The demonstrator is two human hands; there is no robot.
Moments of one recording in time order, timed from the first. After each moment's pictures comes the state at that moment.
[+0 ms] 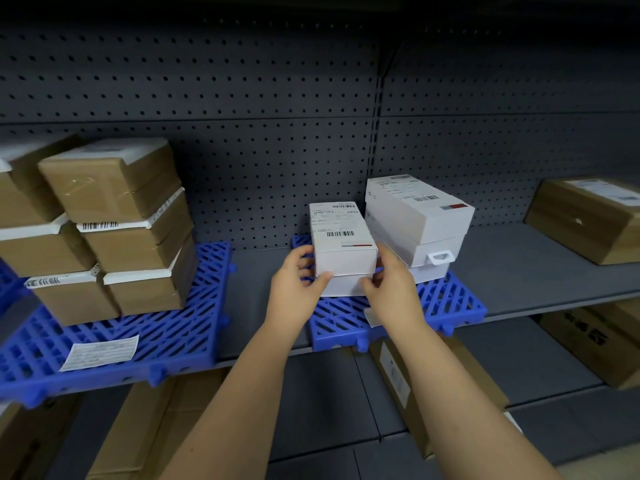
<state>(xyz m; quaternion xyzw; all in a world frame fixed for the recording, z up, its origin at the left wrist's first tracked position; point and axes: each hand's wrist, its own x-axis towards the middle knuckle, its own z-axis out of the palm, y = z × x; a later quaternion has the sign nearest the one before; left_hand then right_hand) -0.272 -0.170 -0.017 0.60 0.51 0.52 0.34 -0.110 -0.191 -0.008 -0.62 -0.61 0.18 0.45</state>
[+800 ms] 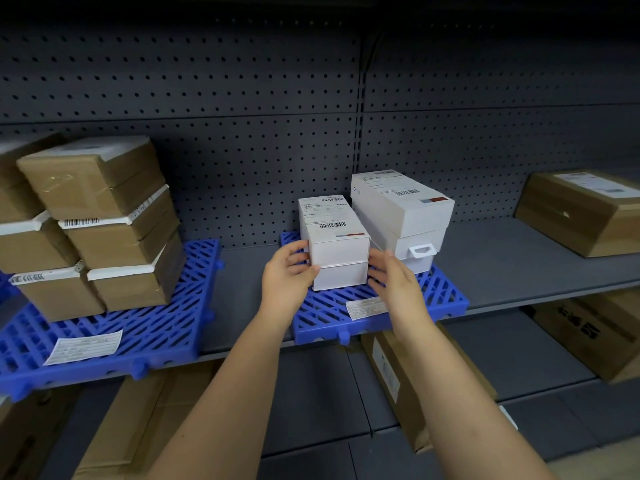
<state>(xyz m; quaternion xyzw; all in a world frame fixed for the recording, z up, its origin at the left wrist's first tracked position) -0.251 -0.168 -0.016 0.50 0.48 0.56 0.45 -0.081 -0.205 -0.009 -0.50 -0.46 0.44 0.59</state>
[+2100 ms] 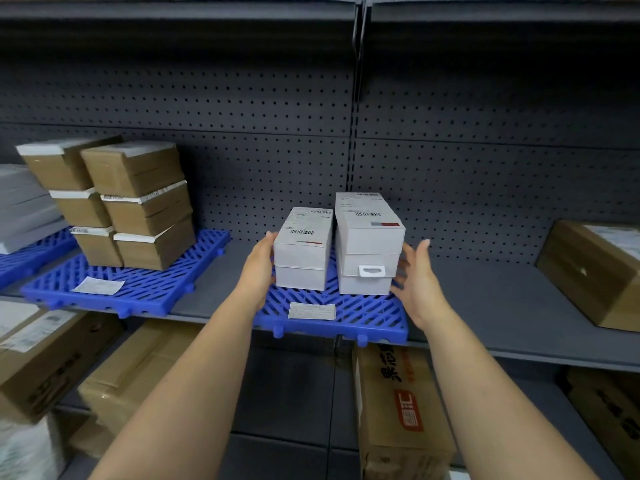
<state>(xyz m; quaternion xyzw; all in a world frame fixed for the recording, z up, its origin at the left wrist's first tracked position) -0.174 -0.195 0.026 0.38 0.58 0.60 0.40 0.074 -0.153 0.011 -0.43 -0.46 0.59 0.51</state>
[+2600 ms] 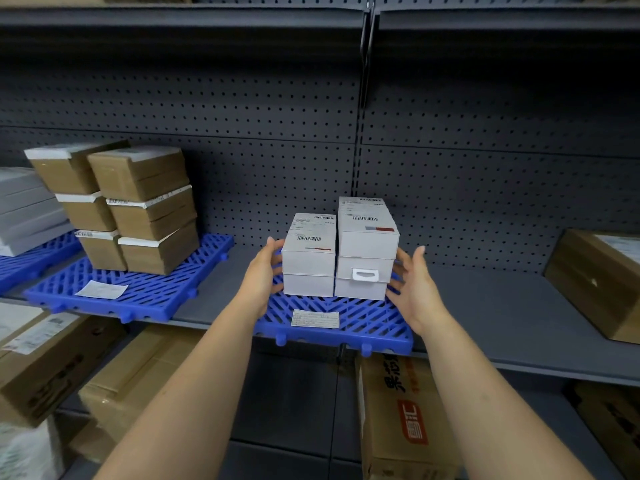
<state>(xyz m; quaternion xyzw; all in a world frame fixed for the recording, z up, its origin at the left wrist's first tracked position) -0.180 -0.186 0.019 0.35 0.56 0.61 0.43 0.064 -0.142 0.010 -0.41 -0.44 0.62 0.51</state>
